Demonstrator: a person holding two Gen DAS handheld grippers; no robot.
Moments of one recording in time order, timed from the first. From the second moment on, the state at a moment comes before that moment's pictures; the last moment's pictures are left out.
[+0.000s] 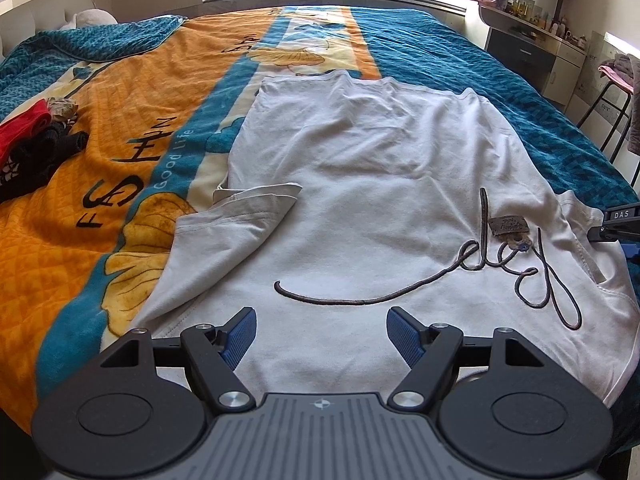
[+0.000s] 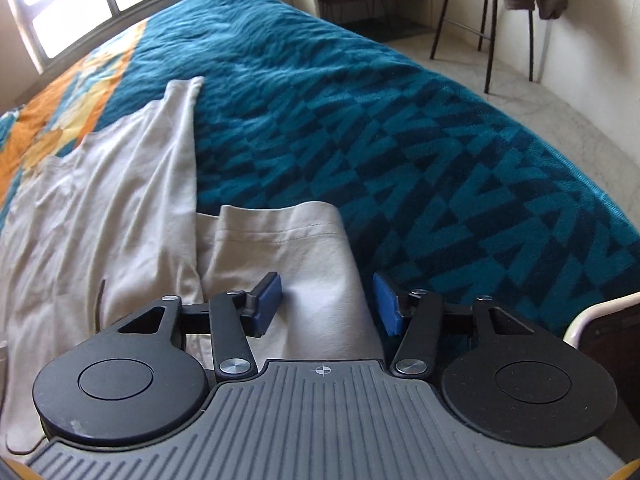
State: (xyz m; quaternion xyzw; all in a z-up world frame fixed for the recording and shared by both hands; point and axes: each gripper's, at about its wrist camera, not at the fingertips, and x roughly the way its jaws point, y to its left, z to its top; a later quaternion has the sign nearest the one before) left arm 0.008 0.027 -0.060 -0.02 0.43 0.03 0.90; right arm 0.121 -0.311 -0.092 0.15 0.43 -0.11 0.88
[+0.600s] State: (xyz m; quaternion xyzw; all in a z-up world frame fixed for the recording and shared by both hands) left arm 0.000 0.034 -0.061 -0.03 0.43 0.03 0.90; right arm 0.061 -0.276 -0.061 -0.02 0.33 -0.26 0.91
